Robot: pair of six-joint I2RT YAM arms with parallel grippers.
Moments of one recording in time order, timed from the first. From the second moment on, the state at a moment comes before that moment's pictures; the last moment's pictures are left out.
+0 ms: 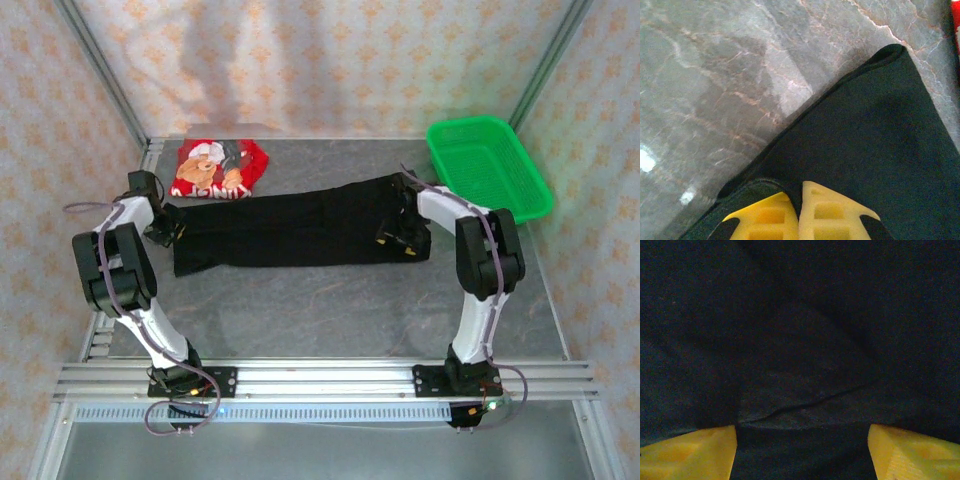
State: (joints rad) left arm 0.37 1.83 1.21 -0.62 0.13 -0.74; right arm 0.25 1.94 1.34 -0.87 -0.09 0.60
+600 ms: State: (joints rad) left arm 0.32 1.53 1.14 -0.72 0.11 -0.70; right arm 0.25 1.88 1.33 -0.90 0.04 0.57
